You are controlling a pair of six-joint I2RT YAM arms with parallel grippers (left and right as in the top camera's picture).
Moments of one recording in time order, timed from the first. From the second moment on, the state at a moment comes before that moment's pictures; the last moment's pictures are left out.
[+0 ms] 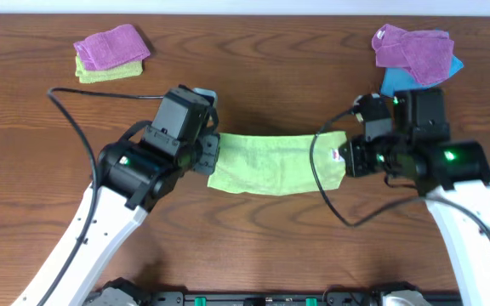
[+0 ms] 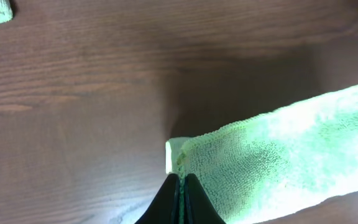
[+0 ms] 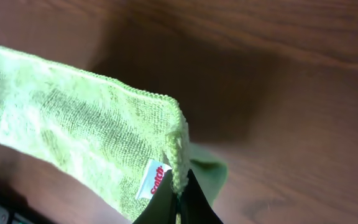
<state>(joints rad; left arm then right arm) -0.51 1.29 1.29 -0.96 -0.04 -0.25 0.13 1.28 1.20 -1.02 -0.32 -0.01</state>
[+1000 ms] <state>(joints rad) -0.42 1.47 1.29 -0.80 -0.15 -0.30 0.13 1.46 1.20 -0.80 -0.32 0.01</state>
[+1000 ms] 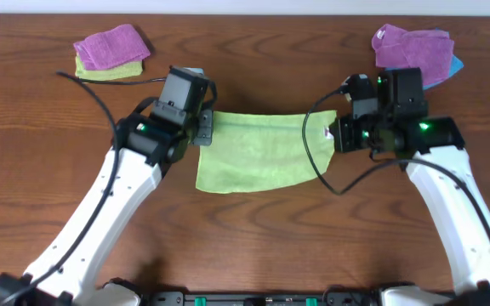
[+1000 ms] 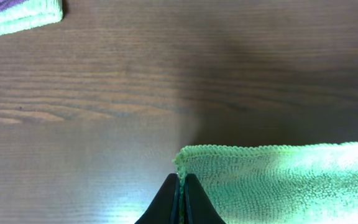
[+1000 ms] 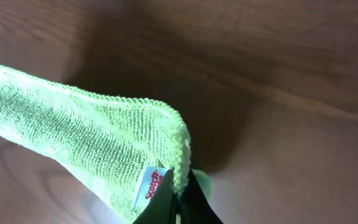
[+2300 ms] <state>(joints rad) -0.24 1.87 1.29 -0.17 -0.09 -0.29 0.16 1.84 1.20 -0.10 -0.31 0.15</state>
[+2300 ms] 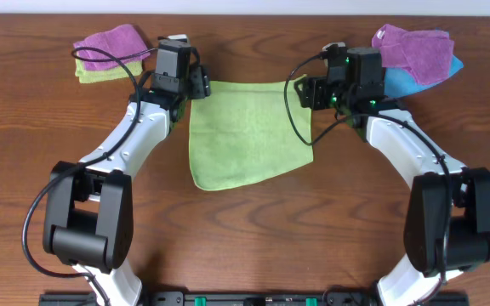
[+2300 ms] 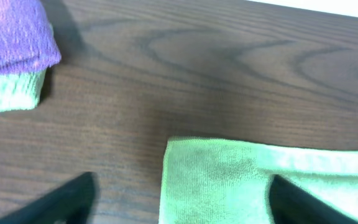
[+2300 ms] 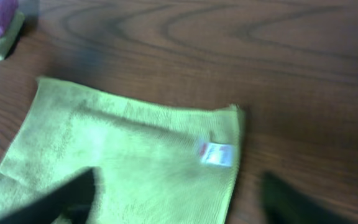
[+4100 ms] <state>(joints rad) -0.28 1.44 0.69 -0.37 0.26 -0.52 0.13 1.45 0.74 -0.40 -0.37 0.12</state>
